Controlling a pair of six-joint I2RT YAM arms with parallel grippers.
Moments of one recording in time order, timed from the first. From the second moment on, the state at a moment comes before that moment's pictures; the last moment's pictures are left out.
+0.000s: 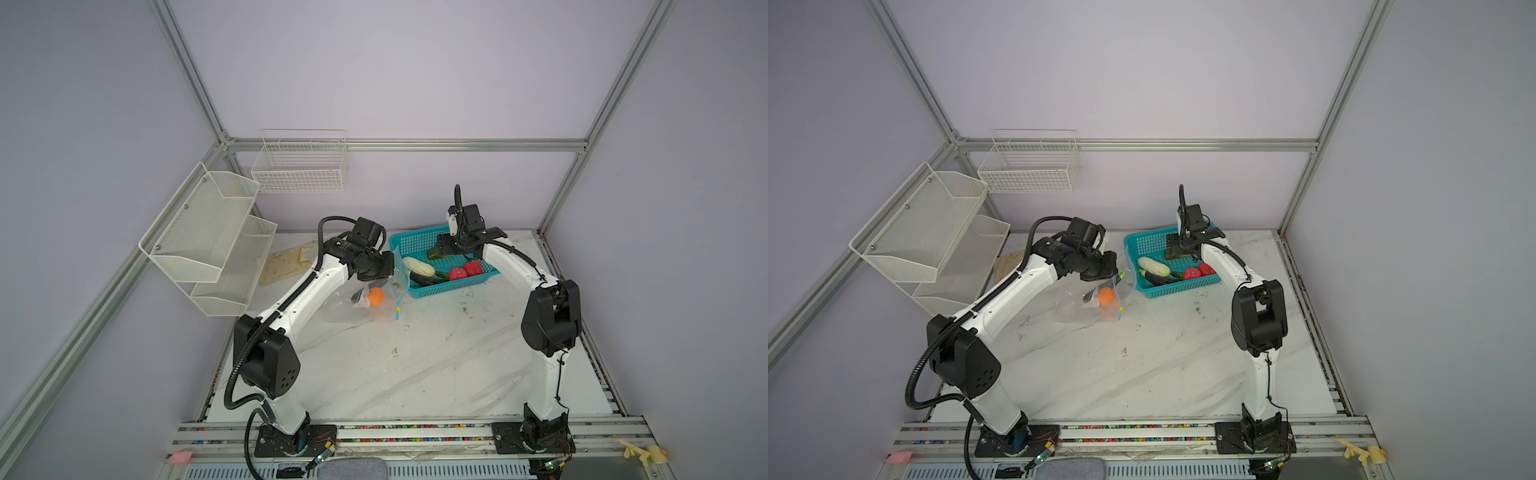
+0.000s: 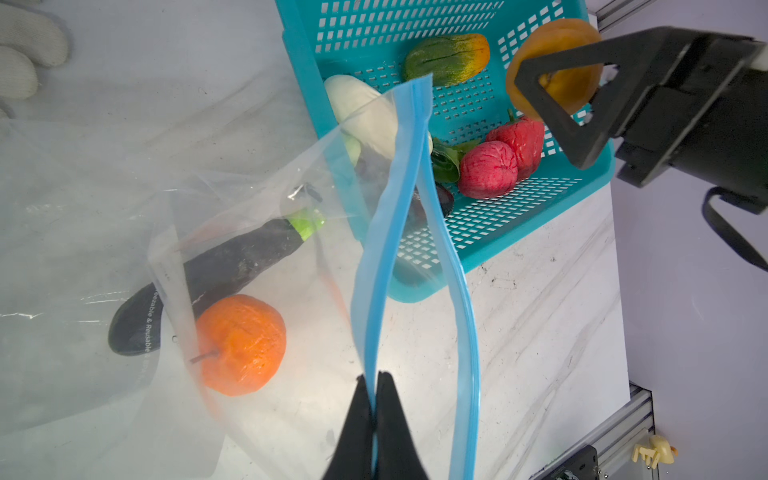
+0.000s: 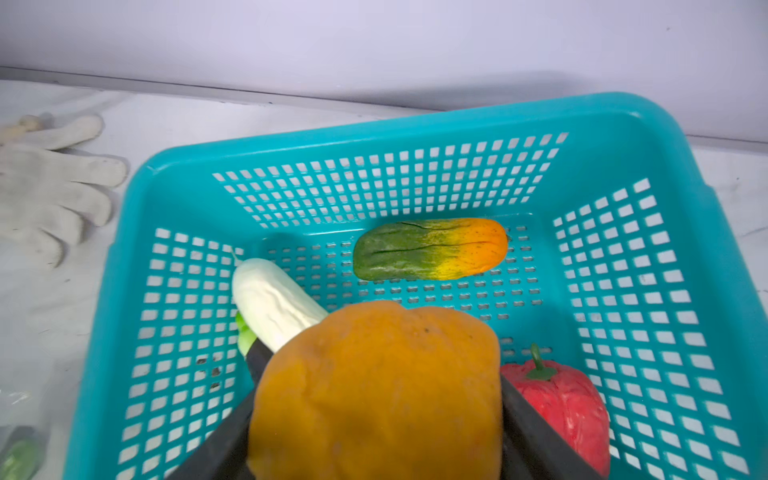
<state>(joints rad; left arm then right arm) -0.47 1.73 1.68 -0.88 0.17 -0.52 0.35 2.01 1.81 -0.57 -0.02 0.17</state>
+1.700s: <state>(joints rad) -0.47 1.73 1.68 -0.88 0.17 -0.53 0.50 1.75 1.36 -0.08 -0.68 0.46</state>
